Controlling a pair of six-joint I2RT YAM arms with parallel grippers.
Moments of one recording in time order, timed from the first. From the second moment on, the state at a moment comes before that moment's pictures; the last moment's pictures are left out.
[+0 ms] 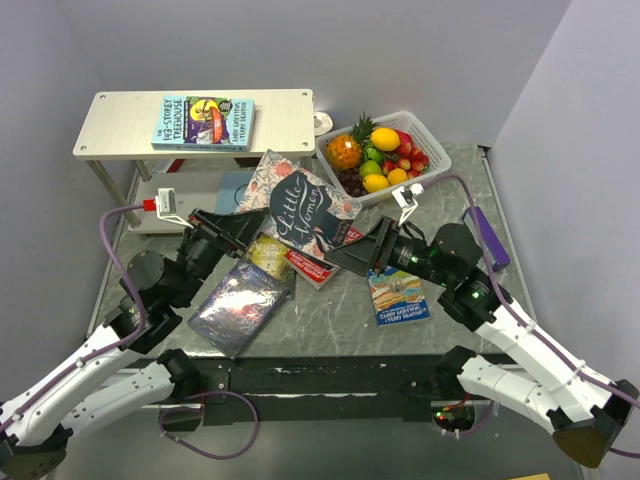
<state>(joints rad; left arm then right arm) -0.81 0.66 0.81 0.16 -0.21 -0.90 0.70 0.80 0.82 0.01 -0.44 0.96</state>
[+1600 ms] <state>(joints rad) -0.81 0.66 0.85 0.18 -0.24 -0.95 0.57 0.94 0.78 0.37 -0.60 1.21</state>
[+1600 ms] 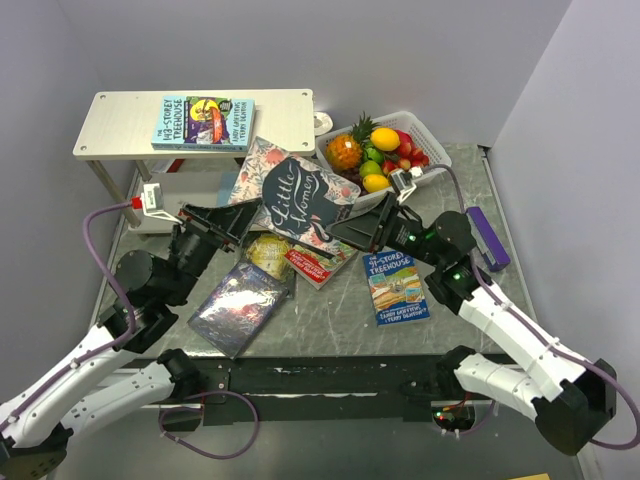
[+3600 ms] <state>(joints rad) -0.81 0.55 0.82 0.01 -0.05 -0.85 0.38 1.09 1.15 0.15 -1.21 1.15</state>
